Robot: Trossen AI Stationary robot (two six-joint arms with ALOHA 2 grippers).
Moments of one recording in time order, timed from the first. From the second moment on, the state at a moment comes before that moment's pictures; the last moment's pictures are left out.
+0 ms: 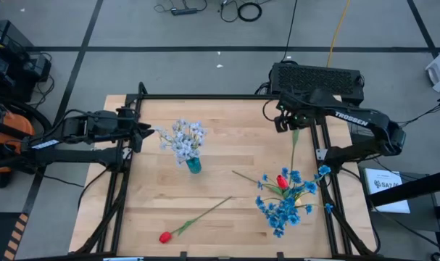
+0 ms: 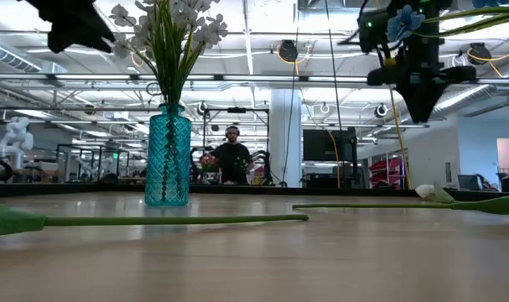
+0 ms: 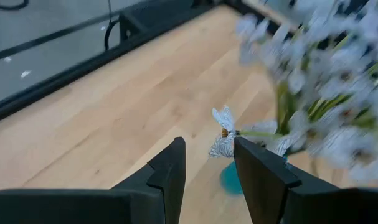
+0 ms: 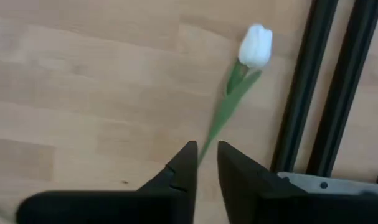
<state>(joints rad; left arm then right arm) 0.16 0.54 0.87 -0.91 -0.22 -0.49 -0.52 1.28 1.13 -1.34 0.18 0.88</state>
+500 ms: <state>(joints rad) 0.16 0.49 0.94 -0.71 -0.27 -0.36 -0.58 1.28 0.78 -1.10 0.03 0.93</state>
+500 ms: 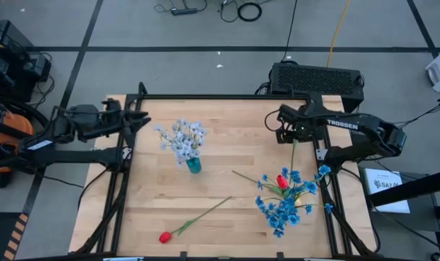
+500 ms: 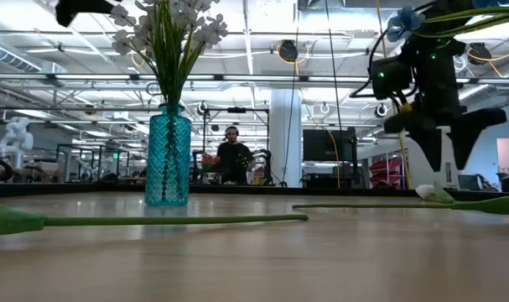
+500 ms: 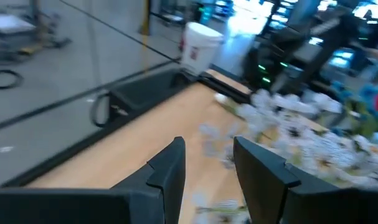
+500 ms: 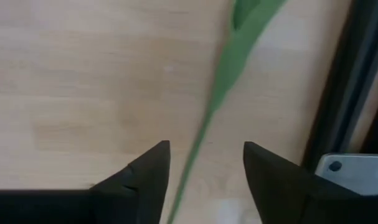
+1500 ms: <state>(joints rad) 0.13 0.56 0.80 -1.15 -0.09 -1.02 -0.83 1.55 0.67 -0.75 0.05 0.71</state>
